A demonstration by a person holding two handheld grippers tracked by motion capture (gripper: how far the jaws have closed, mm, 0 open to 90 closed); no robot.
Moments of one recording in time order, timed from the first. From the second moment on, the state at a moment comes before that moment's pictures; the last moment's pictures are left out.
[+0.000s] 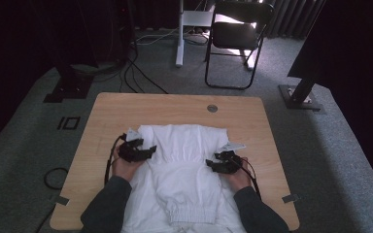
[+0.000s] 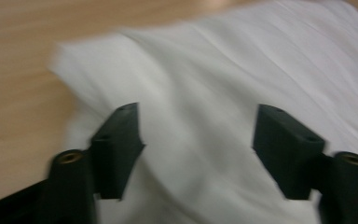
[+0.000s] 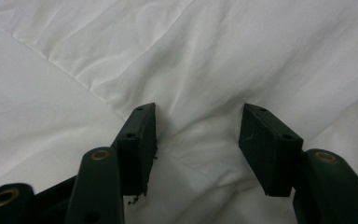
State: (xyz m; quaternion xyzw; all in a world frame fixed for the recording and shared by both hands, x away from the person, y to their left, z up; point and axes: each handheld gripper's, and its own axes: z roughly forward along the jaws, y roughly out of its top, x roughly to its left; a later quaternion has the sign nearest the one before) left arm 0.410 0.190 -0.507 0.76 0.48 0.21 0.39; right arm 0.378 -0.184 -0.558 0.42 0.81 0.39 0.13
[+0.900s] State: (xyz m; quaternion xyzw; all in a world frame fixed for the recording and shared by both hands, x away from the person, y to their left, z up) left arm 0.478 0.197 -0.543 0.78 0.50 0.12 0.36; right arm 0.420 -0.219 -0.526 0.48 0.76 0.42 0.16
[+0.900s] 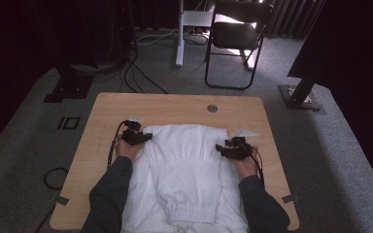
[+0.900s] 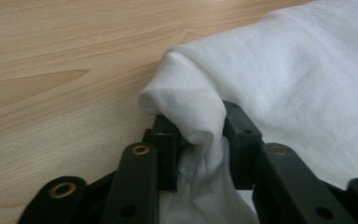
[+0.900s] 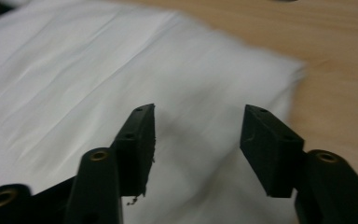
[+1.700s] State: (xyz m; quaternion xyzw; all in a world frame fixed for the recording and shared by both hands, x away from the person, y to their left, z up) left arm 0.478 0.201 -0.545 0.77 0.50 0.11 0.37; right arm 0.495 -0.205 -0.550 0.54 0.75 0.35 0.16
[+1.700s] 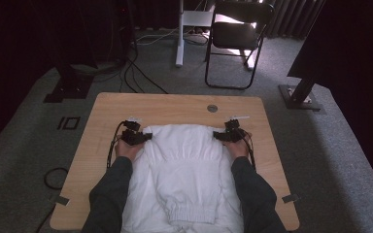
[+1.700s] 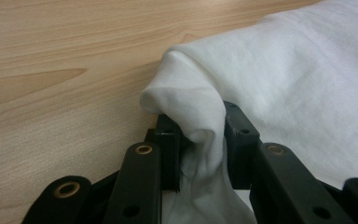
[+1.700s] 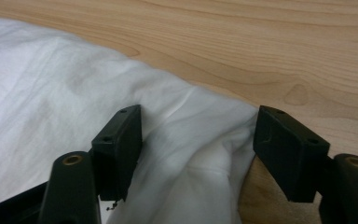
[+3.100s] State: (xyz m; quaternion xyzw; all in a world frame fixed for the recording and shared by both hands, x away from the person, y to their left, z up) left arm 0.437 0.215 -0.428 0.72 0.43 0.17 0.52; right arm 0.450 -0.238 -0.436 0.44 0.70 0.51 0.22
